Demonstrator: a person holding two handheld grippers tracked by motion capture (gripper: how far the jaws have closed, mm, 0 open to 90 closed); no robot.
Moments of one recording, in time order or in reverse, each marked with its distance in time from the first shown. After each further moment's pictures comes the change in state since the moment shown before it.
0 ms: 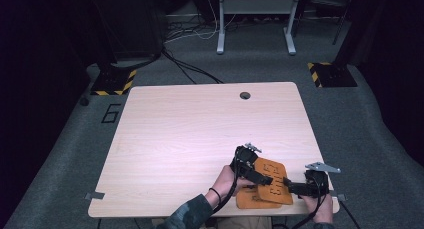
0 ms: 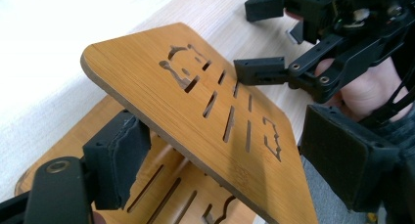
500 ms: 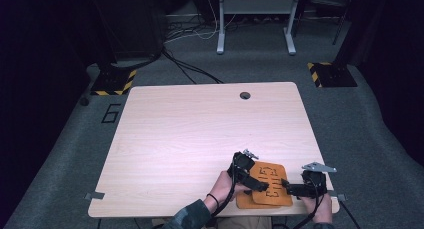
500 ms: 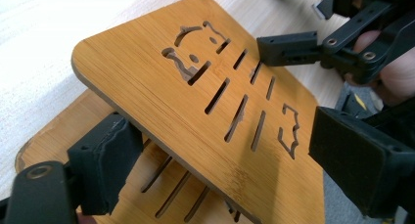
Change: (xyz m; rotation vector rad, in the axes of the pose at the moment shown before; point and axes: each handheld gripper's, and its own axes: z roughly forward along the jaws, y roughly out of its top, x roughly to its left) left arm 0.009 -0.021 0.011 0.024 0.037 0.001; right arm 0.006 0.000 0.002 0.020 -0.002 -0.061
